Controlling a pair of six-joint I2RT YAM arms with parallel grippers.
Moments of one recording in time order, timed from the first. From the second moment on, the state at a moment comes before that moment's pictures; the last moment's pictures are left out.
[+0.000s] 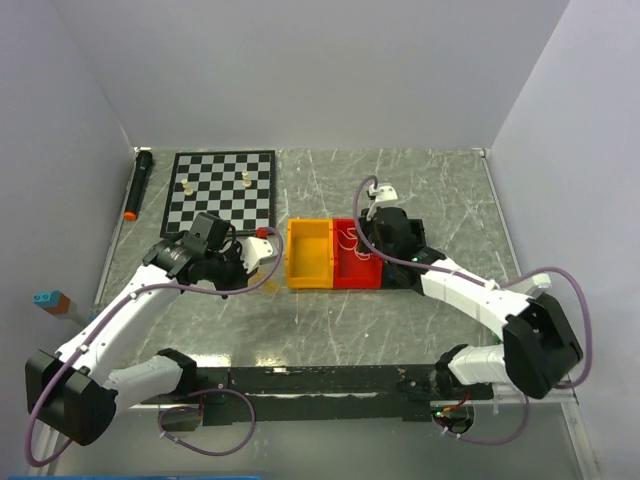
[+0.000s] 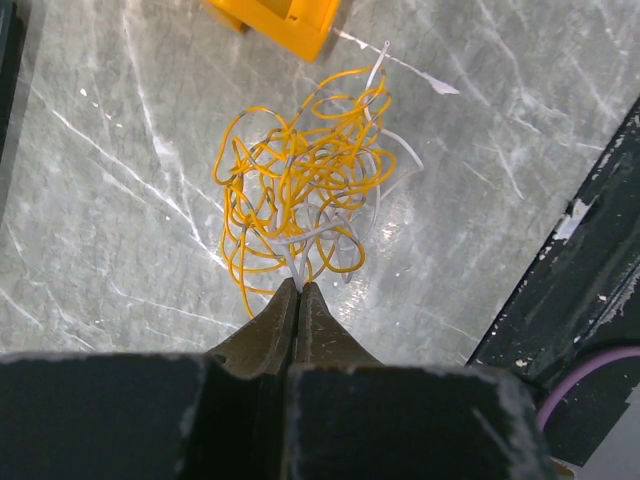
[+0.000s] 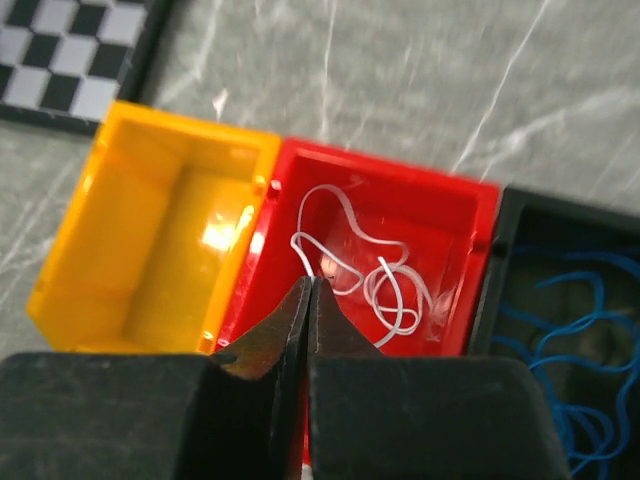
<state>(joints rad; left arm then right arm) -0.45 1.08 0.92 -0.87 0.35 0.58 0.60 1.27 0.76 0.08 0.21 0.28</state>
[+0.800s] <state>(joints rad) -0.49 1.05 0.95 -0.90 0.39 0.54 0.64 1.33 0.75 0.07 0.11 0.41</state>
